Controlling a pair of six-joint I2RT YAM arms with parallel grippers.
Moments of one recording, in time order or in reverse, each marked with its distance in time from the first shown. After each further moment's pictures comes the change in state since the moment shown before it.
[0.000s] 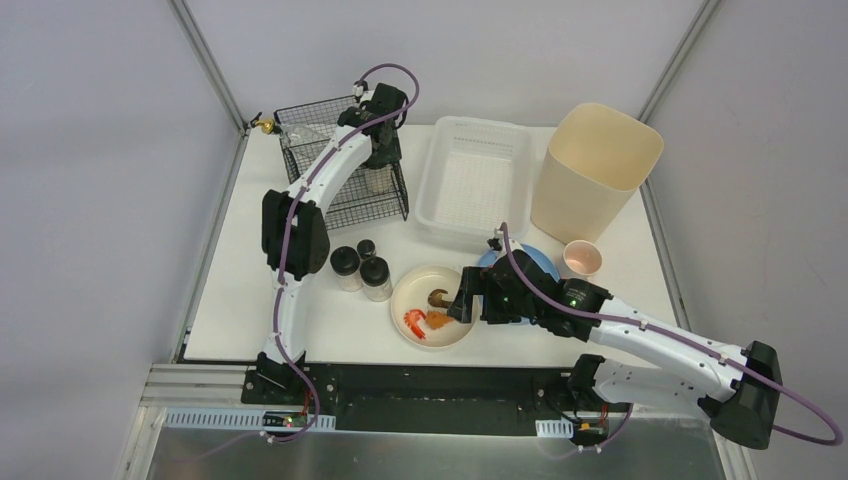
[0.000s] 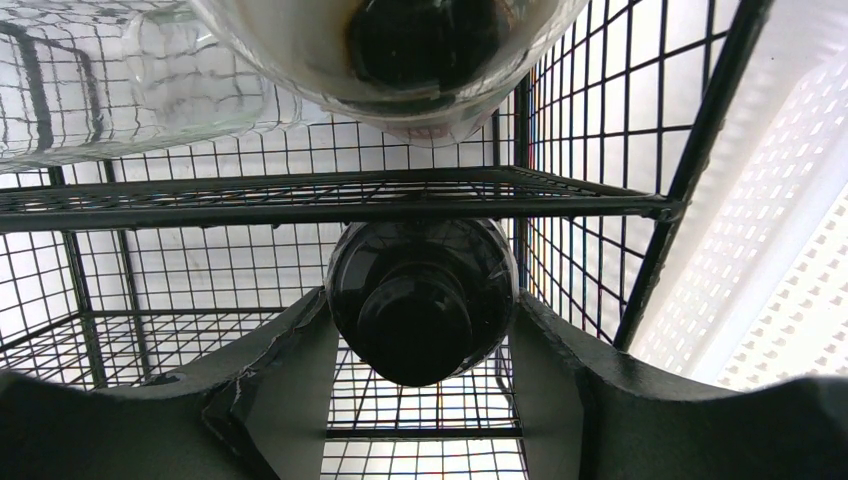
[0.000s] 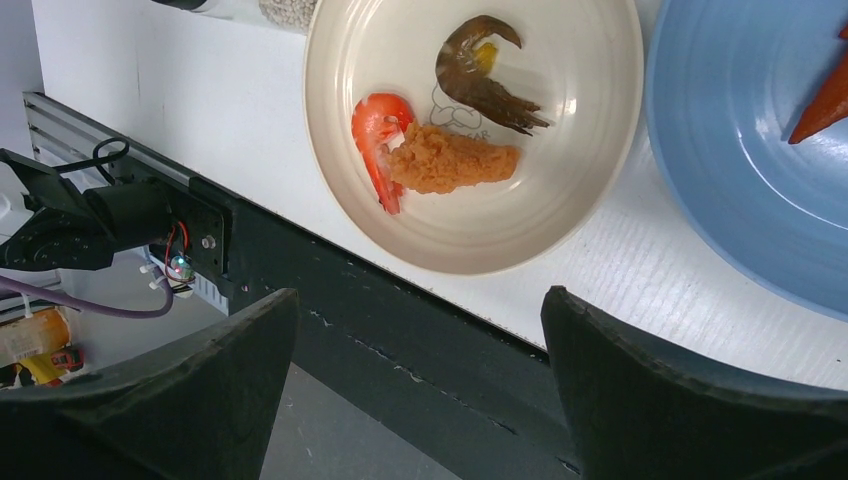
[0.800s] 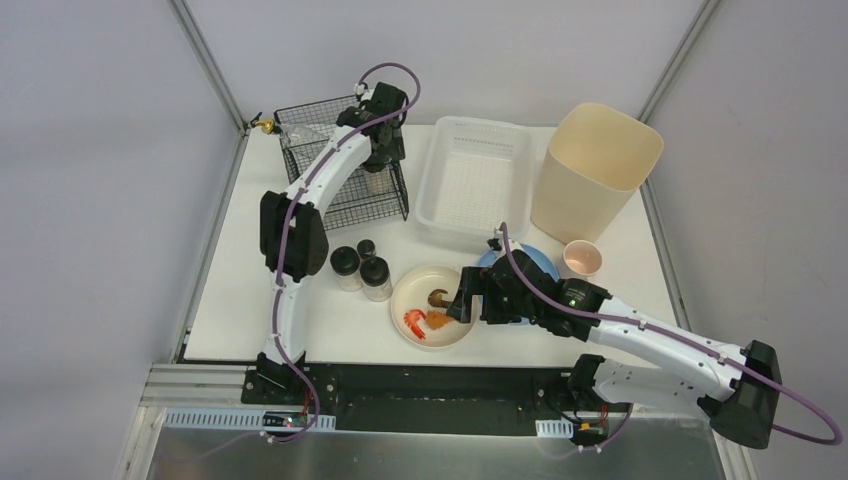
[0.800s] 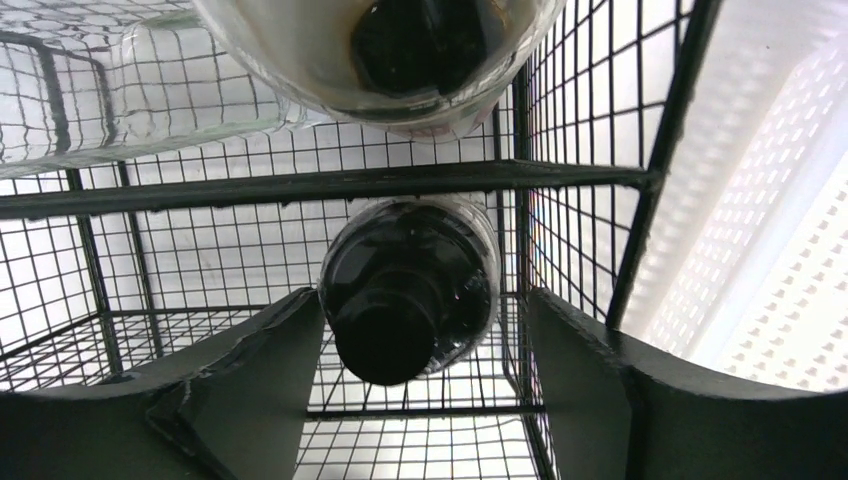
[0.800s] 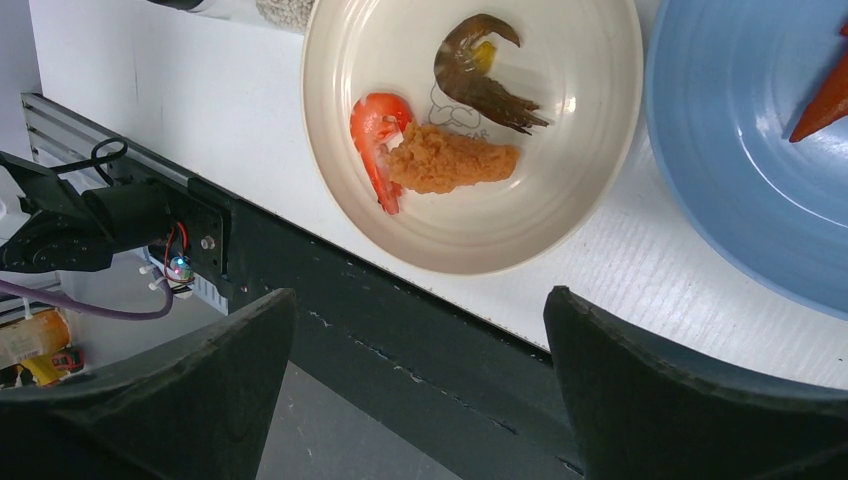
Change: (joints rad) left arm -0.006 -0.014 -0.008 0.002 0.003 0.026; right arm 0.000 0.002 0.000 0.000 0.000 0.006
